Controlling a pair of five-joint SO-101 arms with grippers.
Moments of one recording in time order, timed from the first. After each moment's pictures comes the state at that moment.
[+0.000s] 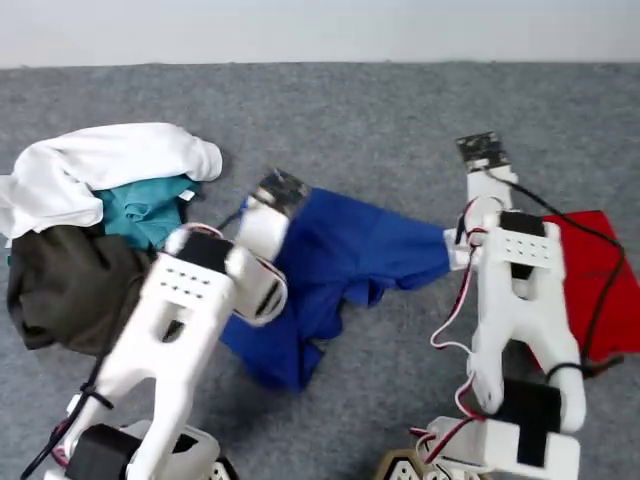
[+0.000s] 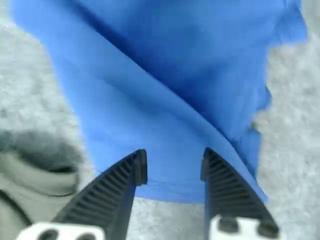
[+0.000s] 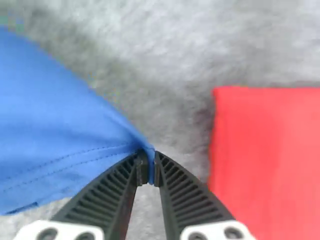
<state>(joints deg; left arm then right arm) 18.0 -18.9 36.4 77.0 -6.8 9.1 -7.6 29.1 50.3 20.1</state>
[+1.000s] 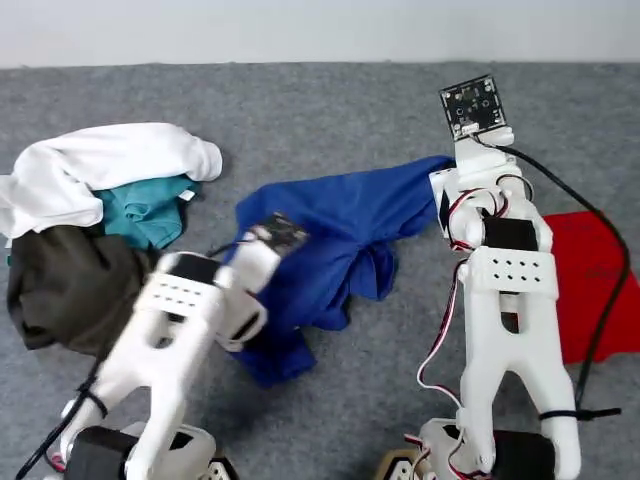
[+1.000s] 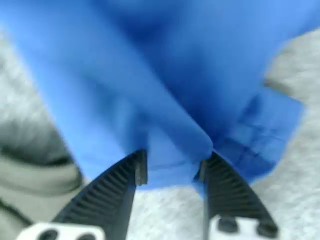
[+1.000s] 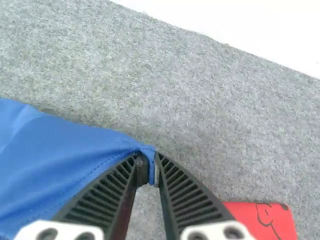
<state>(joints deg) 7.3 -18.9 47.9 71.0 -22.5 1.5 -20.7 29.1 36.0 19.6</state>
